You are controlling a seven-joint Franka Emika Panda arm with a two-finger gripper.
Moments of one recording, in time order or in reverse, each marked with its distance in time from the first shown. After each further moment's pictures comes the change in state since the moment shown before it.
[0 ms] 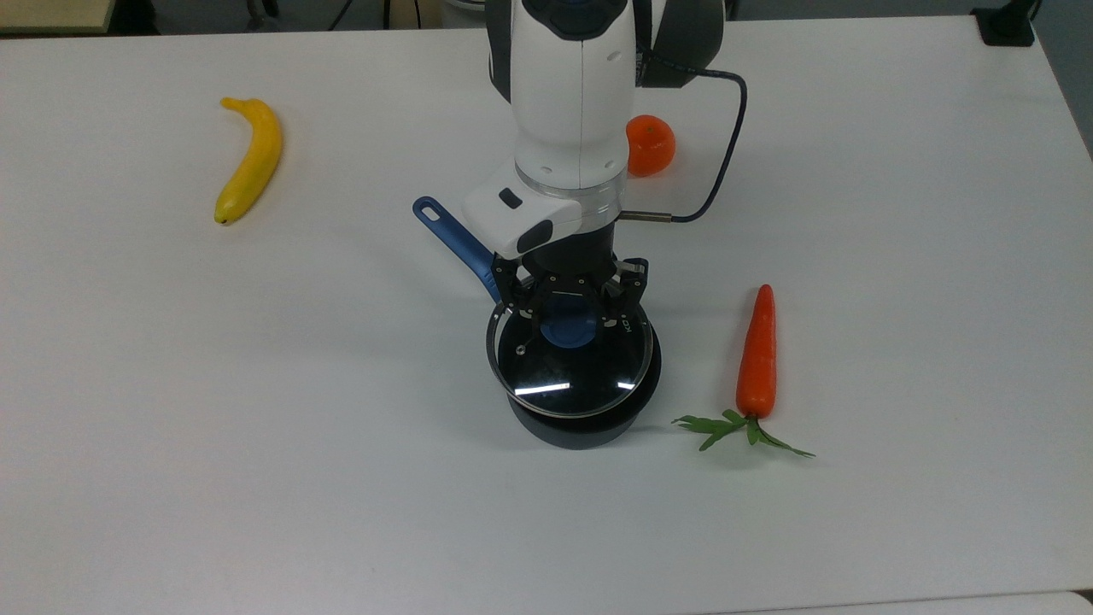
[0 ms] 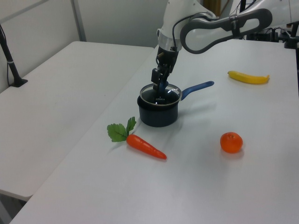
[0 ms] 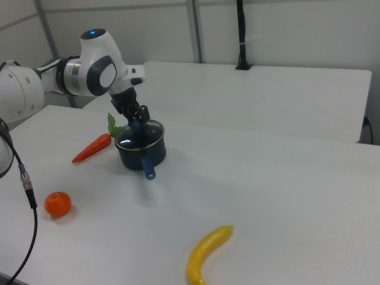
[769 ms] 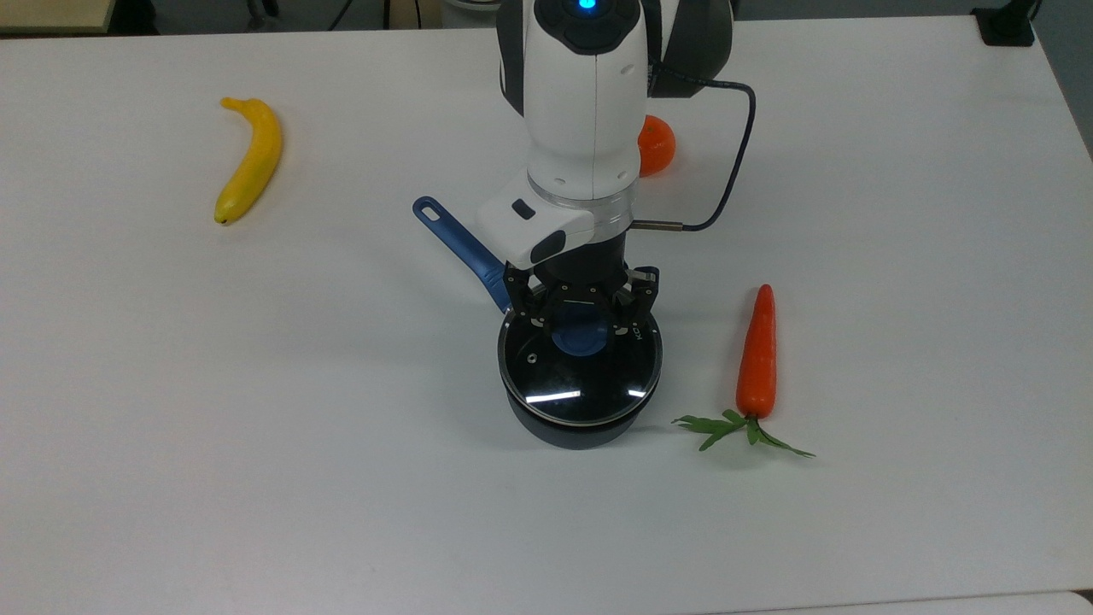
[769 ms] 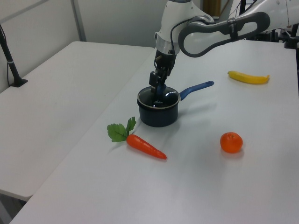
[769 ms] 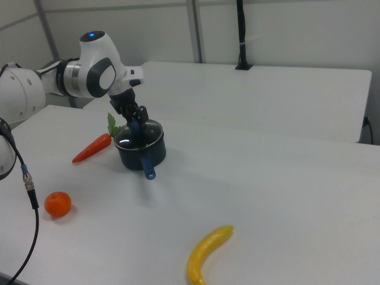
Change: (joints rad) arm 0.000 0.023 0.014 0.019 0.000 0.018 0.012
